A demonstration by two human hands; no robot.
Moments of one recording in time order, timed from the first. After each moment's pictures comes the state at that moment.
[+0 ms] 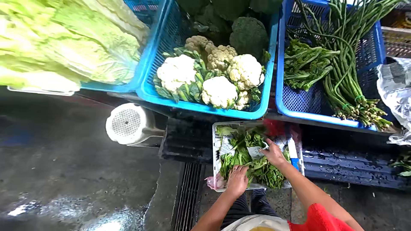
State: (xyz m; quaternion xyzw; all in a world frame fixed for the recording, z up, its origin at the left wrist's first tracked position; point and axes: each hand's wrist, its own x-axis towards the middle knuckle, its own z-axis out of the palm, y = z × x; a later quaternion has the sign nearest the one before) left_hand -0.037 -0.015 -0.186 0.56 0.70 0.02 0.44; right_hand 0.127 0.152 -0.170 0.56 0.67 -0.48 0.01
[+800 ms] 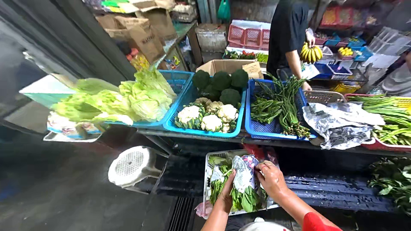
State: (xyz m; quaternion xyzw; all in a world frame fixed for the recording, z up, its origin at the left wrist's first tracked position) left_hand 0.023 -0.009 -0.023 0.17 0.52 0.55 0.63; right_hand 0.201 0.074 -0.007 0.41 0.84 -0.15 -0.32
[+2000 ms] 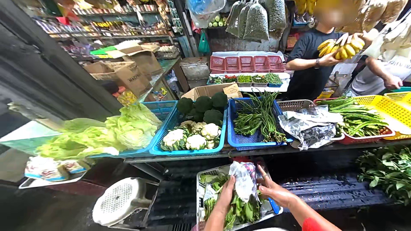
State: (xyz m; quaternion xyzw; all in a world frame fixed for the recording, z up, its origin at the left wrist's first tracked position) left_hand 0.052 0.017 -0.002 0.36 0.61 0.46 0.54; right_hand 0.272 0.066 -0.002 0.36 0.52 -0.74 -0.23
